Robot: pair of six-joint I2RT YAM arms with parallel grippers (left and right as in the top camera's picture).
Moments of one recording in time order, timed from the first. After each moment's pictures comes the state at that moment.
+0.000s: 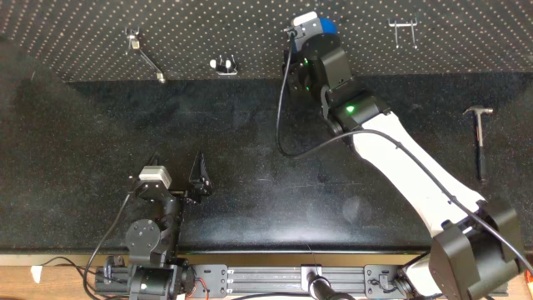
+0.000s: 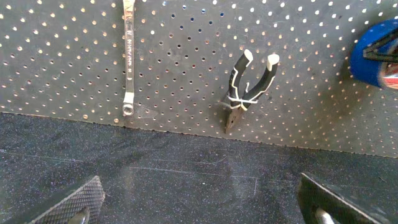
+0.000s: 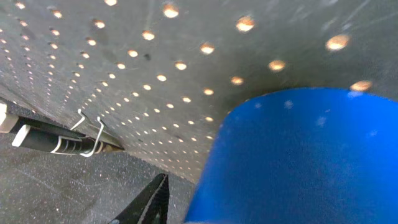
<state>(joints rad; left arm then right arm) -0.06 0.01 0.01 -0.07 0.00 -0.20 0.50 1.65 1.25 -0.12 0.05 0.11</state>
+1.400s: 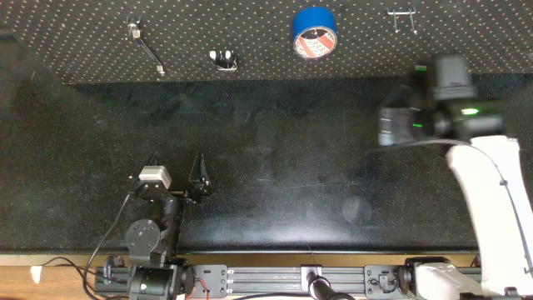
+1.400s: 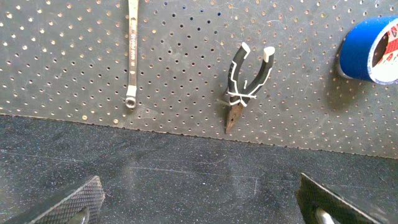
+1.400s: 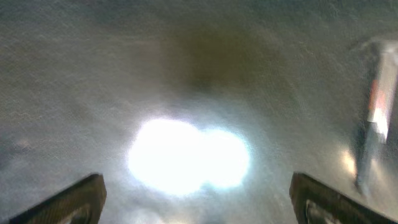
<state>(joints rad) -0.06 0.01 0.01 -0.07 0.00 -0.20 0.03 1.37 1.25 -1.14 0.00 0.07</state>
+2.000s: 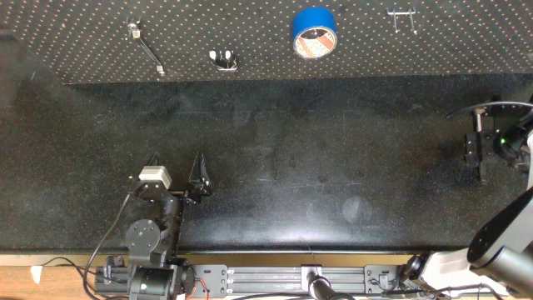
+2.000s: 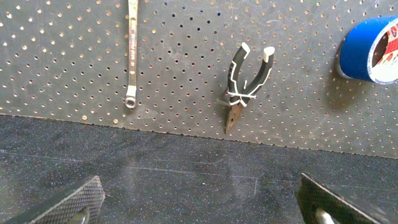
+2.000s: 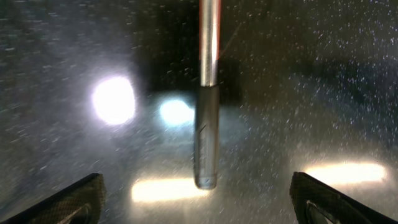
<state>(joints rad) -0.06 0.01 0.01 -0.07 0.00 -0.20 -0.59 1.68 1.18 -0.98 0.01 -0.54</state>
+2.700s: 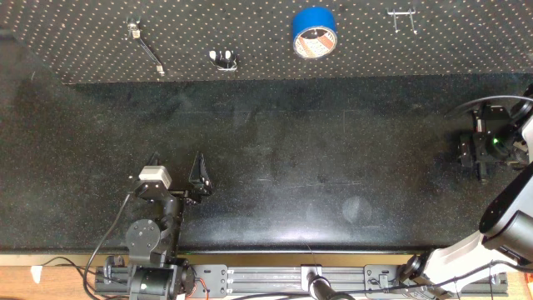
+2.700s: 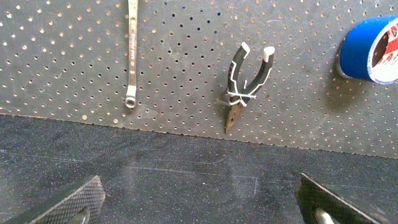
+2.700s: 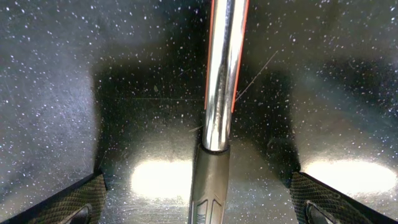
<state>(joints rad) -0.06 0.01 0.01 -0.07 0.00 -0.20 -0.60 1.85 1.18 -0.89 0.00 -0.59</state>
